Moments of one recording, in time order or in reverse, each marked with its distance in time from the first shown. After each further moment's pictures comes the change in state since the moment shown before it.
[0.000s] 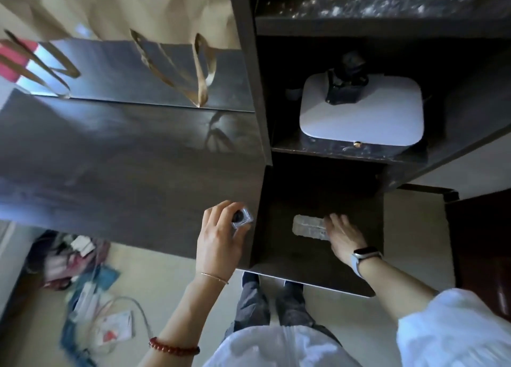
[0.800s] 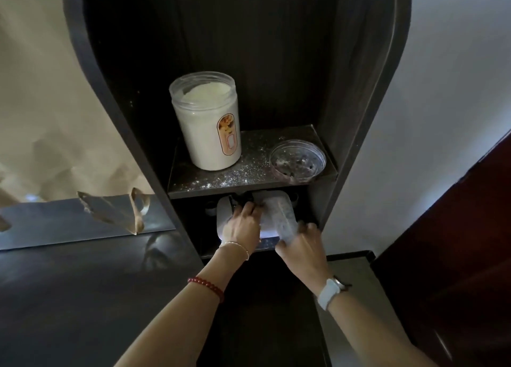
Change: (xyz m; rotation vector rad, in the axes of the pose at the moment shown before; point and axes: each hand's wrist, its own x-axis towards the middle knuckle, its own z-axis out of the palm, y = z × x) left_hand 0.154 0.190 0.027 0.288 -0.349 0.433; right_hand -0.049 0.037 -0.204 0.545 0.627 0.458
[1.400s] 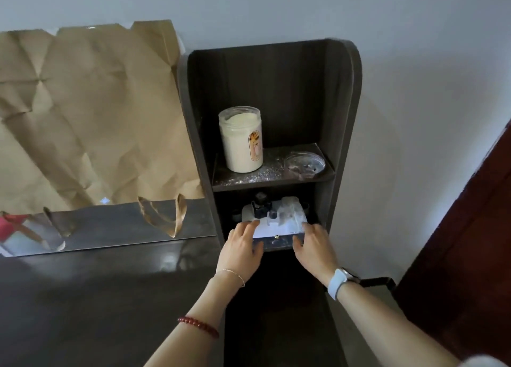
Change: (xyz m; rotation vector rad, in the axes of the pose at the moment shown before) left_hand -0.124 -0.010 -0.048 -0.252 0.210 -0.023; right_hand -0.054 -0.029 -0.044 0.042 0.040 -0.083
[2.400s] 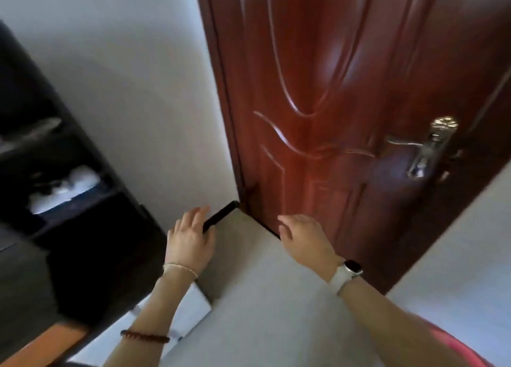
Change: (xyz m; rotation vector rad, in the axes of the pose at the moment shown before) left_hand -0.290 0.271 0.098 0.024 -0.054 0.506; right_hand -0.452 0.230 -0.189 -0.082 0.235 0.321
